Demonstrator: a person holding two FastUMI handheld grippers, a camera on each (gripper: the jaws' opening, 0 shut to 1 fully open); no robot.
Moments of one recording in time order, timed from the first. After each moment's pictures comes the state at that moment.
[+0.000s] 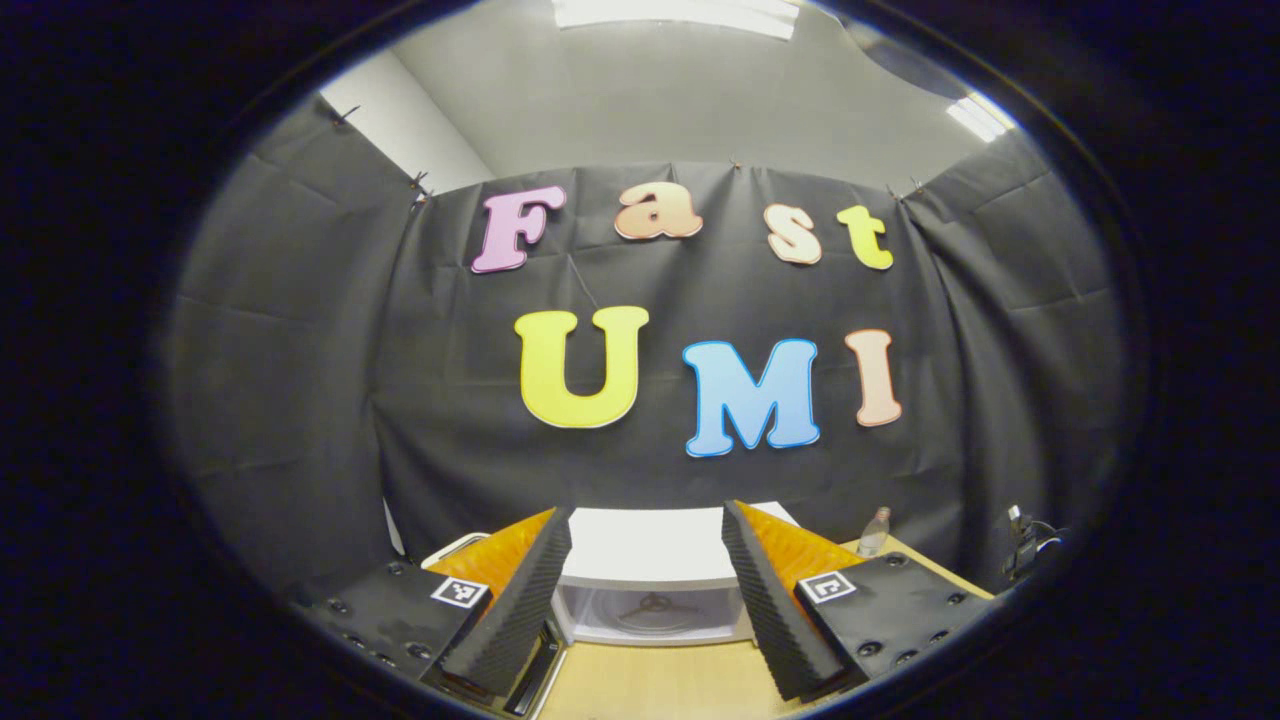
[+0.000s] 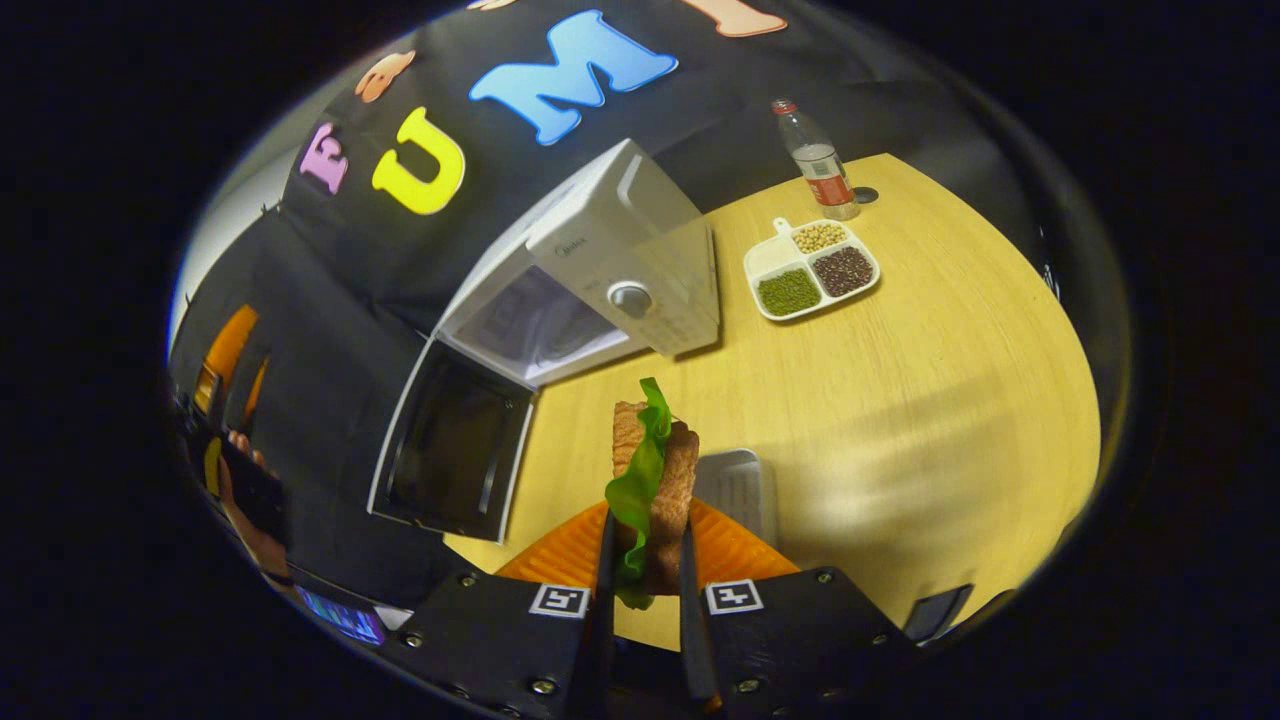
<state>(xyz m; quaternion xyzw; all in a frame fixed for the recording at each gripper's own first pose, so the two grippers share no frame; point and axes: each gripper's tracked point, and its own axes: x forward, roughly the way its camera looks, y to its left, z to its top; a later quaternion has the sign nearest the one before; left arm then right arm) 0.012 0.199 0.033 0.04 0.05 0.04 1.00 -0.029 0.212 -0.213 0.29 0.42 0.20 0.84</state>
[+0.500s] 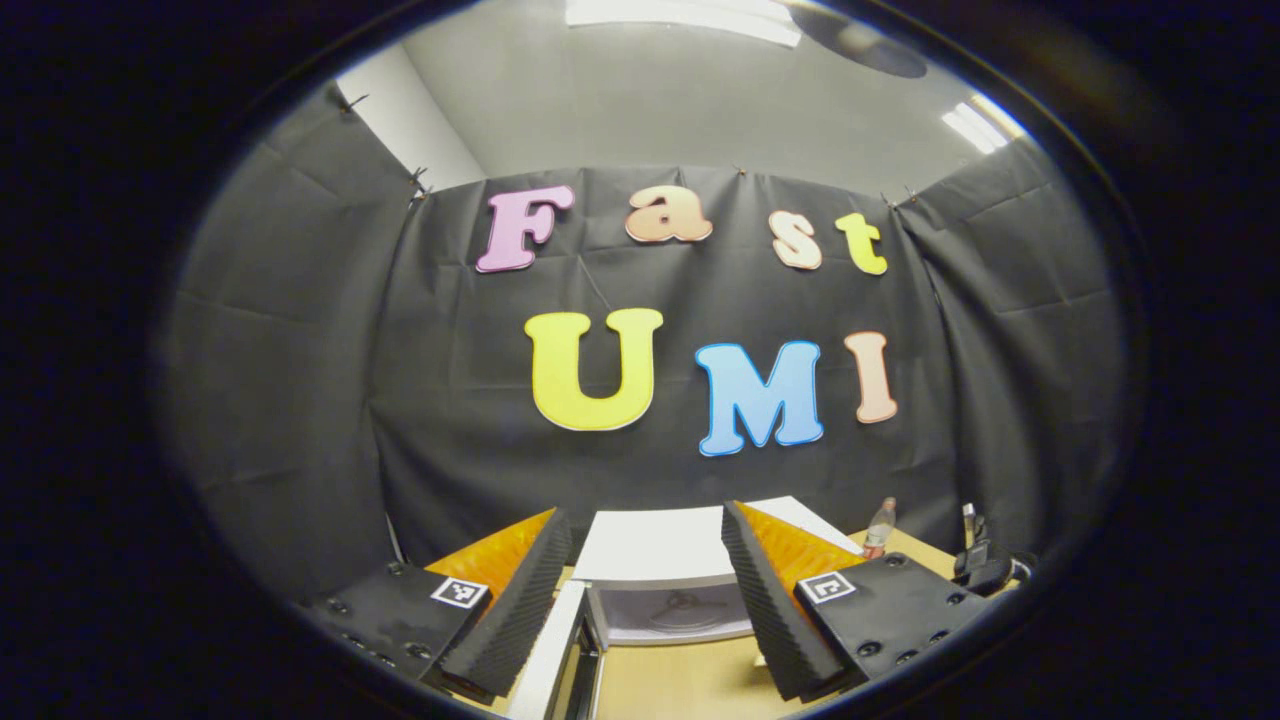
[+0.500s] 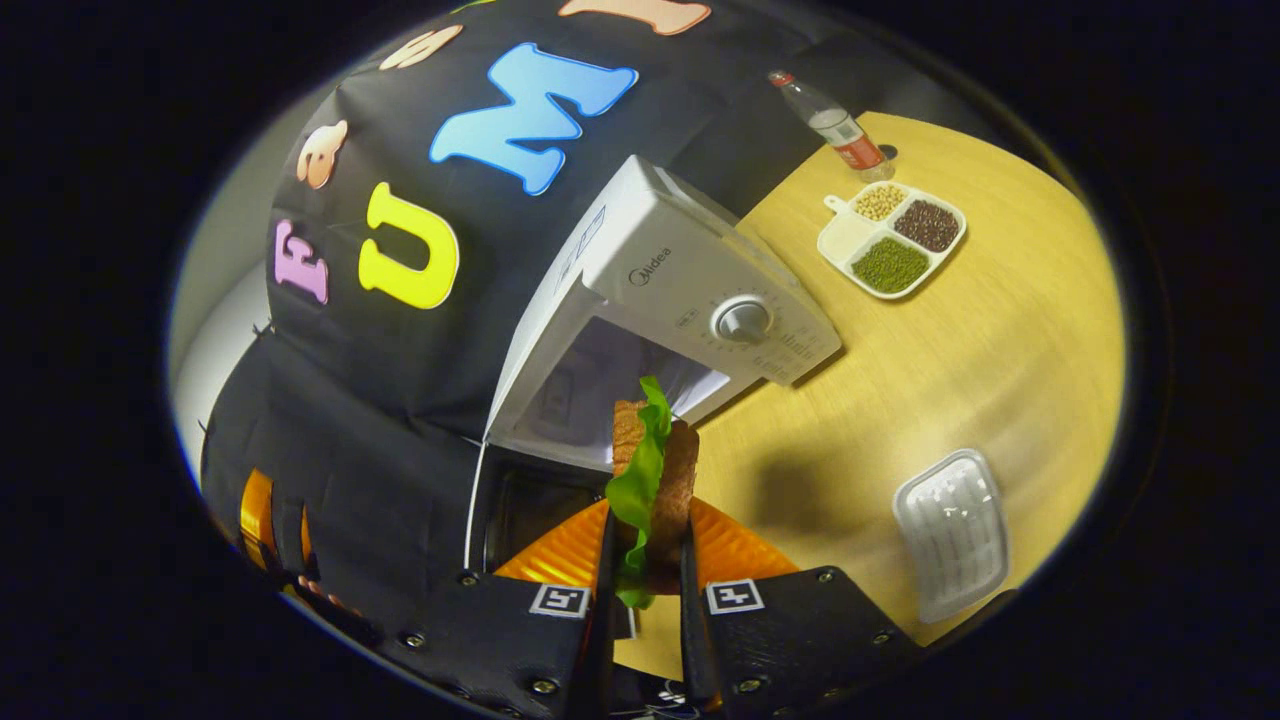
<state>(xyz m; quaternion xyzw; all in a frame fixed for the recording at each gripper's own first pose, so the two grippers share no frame) -0.003 0.279 0.037 0.04 0.05 0.01 1.00 0.052 0.338 -0.202 0.45 0.36 0.16 0.80</state>
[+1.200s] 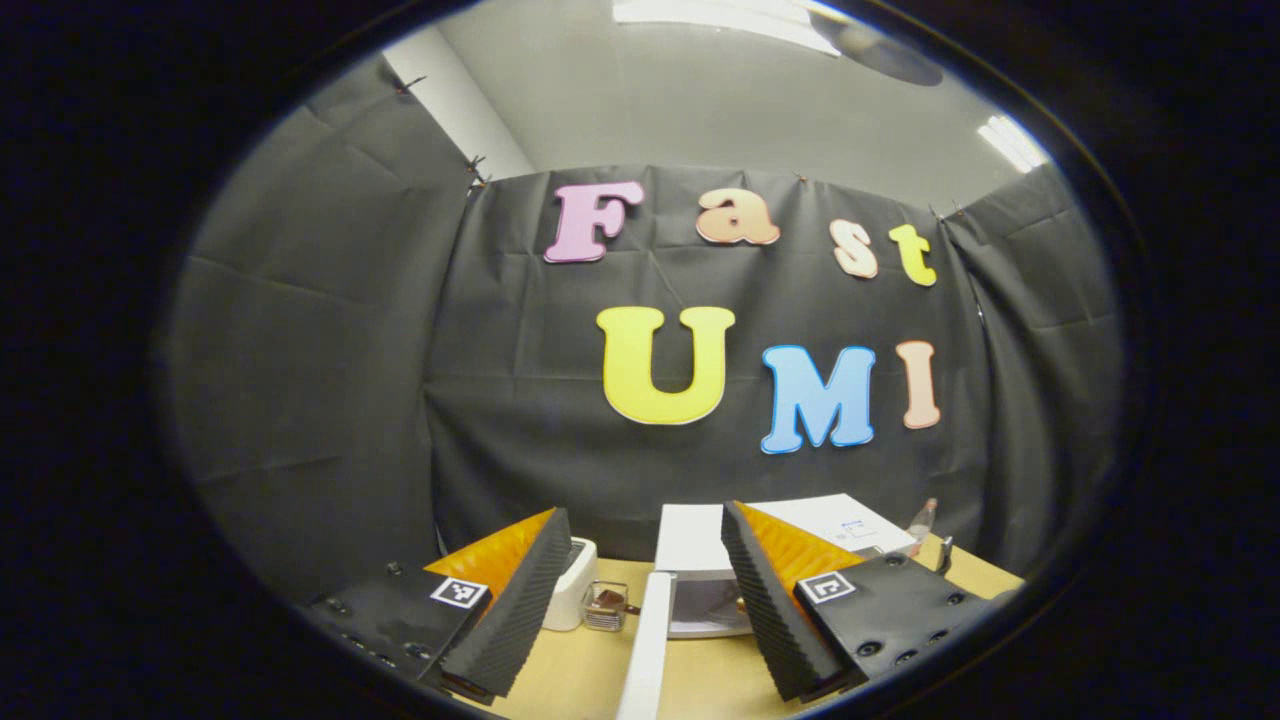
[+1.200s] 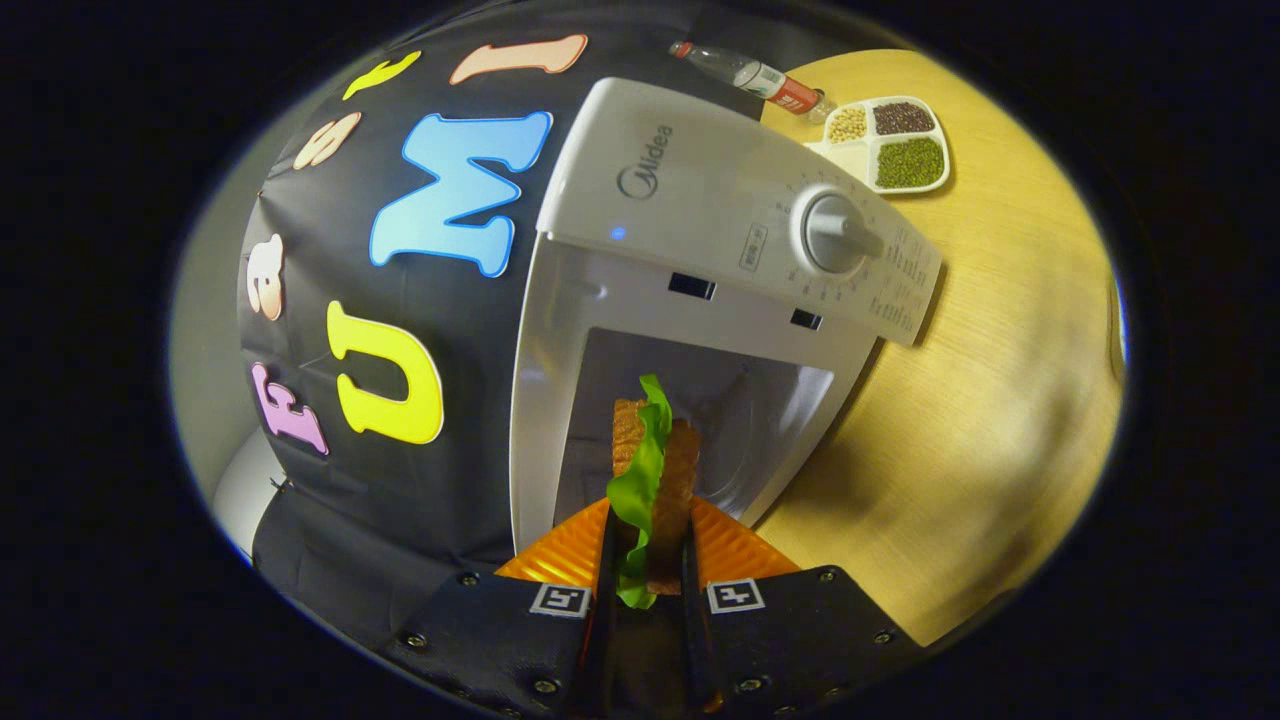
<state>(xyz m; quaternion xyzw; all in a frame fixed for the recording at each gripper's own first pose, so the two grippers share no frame) -0.027 0.399 0.036 0.02 0.05 0.07 1.00 0.168 0.435 -0.230 0.60 0.24 0.06 0.76</state>
